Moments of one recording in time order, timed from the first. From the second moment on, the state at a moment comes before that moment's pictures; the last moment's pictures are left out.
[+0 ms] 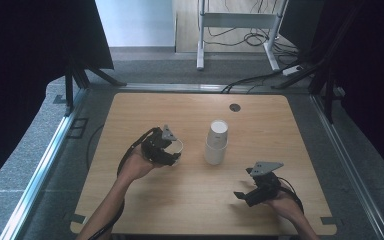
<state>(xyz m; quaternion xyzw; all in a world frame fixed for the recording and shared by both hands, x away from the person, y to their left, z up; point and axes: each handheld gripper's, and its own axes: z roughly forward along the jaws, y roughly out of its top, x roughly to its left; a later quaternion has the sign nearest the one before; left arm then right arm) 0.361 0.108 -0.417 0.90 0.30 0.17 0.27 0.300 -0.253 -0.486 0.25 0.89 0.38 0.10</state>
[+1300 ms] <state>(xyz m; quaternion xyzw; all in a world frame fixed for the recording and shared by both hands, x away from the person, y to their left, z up) 0.379 0.109 -0.441 0.88 0.35 0.16 0.29 0.300 -0.251 -0.493 0.25 0.90 0.36 0.10</state>
